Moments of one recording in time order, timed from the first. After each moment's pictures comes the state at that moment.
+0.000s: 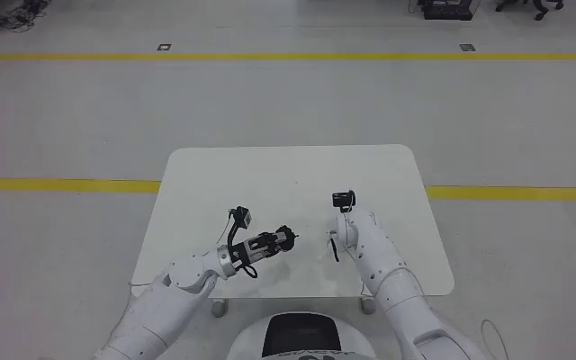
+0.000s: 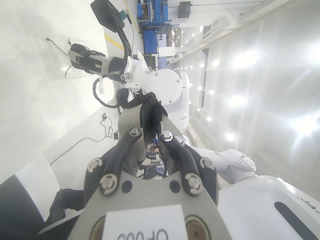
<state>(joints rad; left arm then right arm) 1.48 -1.09 -1.03 -1.45 -0.45 -0.34 -0.75 -1.21 -1.59 1.23 -1.09 -1.56 0.32 1.12</state>
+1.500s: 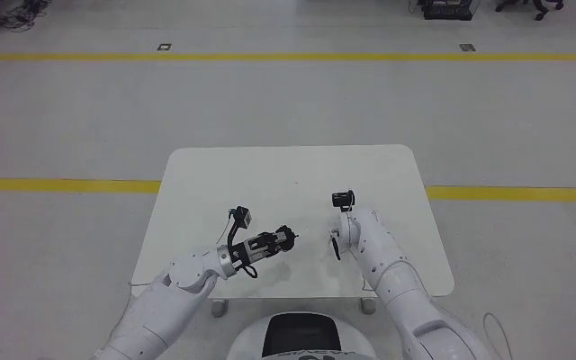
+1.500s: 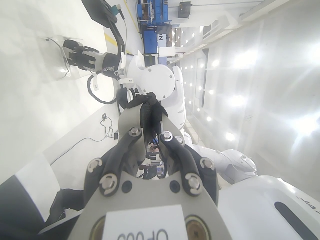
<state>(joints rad) 1.48 -1.09 -1.03 -1.45 -0.45 -0.34 -0.75 -1.16 -1.59 1.23 -0.97 -1.50 0.27 1.05</state>
